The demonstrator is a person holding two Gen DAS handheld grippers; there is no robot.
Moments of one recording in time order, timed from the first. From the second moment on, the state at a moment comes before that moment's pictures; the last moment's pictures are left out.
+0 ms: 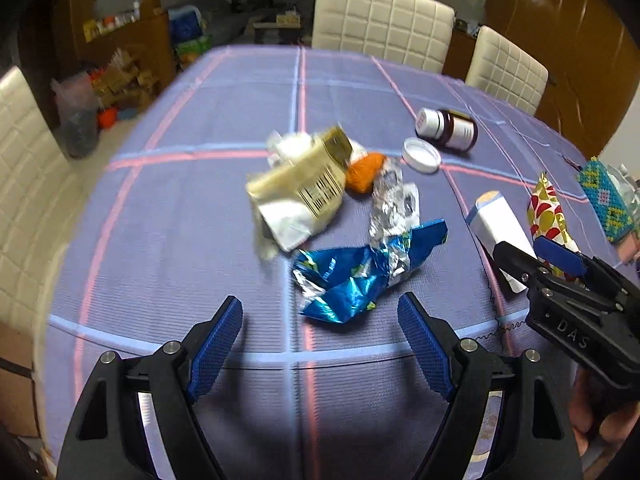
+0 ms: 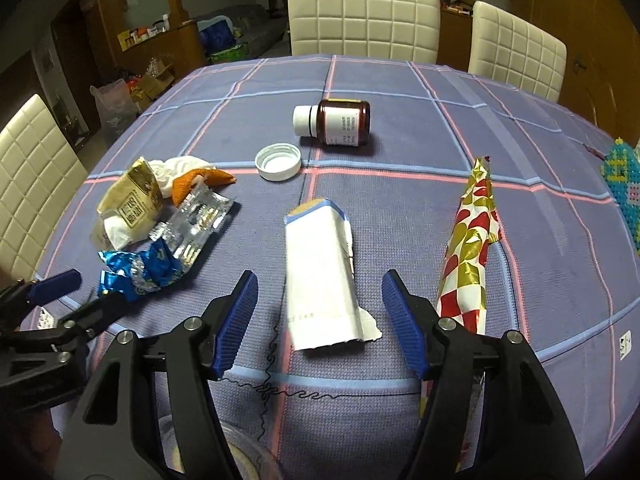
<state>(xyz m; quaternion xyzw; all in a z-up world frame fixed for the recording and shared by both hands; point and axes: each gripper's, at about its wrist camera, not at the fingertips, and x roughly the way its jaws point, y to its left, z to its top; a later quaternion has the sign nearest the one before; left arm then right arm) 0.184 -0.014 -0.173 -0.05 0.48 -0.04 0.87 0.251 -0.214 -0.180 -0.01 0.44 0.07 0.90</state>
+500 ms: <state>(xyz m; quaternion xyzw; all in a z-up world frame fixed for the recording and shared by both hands) 0.182 -0.017 -0.174 -0.05 0.47 -0.05 0.88 0.246 -0.208 -0.186 -0.01 0.45 0.08 0.89</state>
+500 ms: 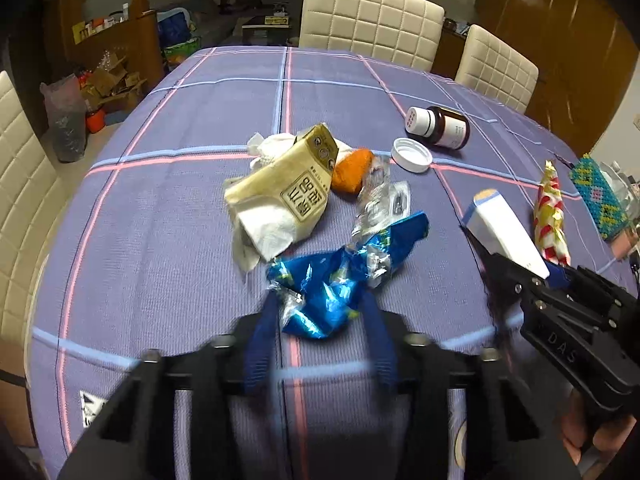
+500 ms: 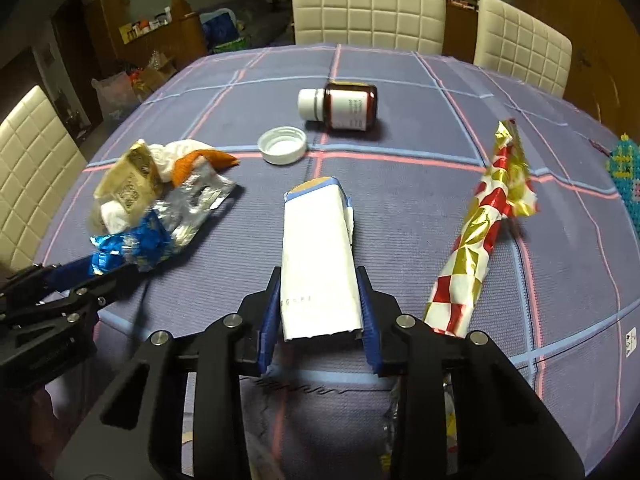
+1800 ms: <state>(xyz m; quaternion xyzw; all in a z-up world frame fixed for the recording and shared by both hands) 0.085 0.155 -0.131 -0.11 0.38 0.12 0.91 0.181 -0.003 -0.132 -0.14 0.39 0.26 0.87</state>
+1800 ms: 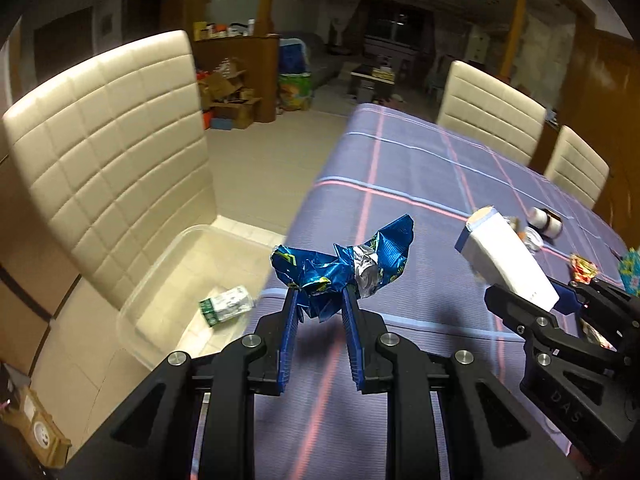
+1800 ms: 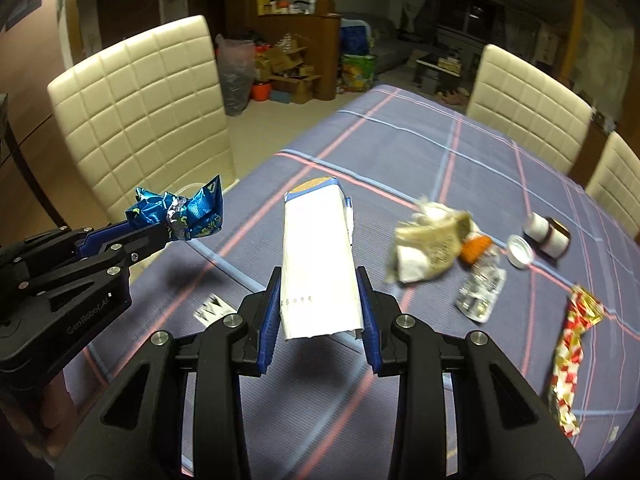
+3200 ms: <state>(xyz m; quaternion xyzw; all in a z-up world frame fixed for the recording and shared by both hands) 0.083 0.288 -0.174 -0.17 0.40 0.24 0.87 0.194 0.153 -0.155 -0.20 0.40 0.36 0.82</state>
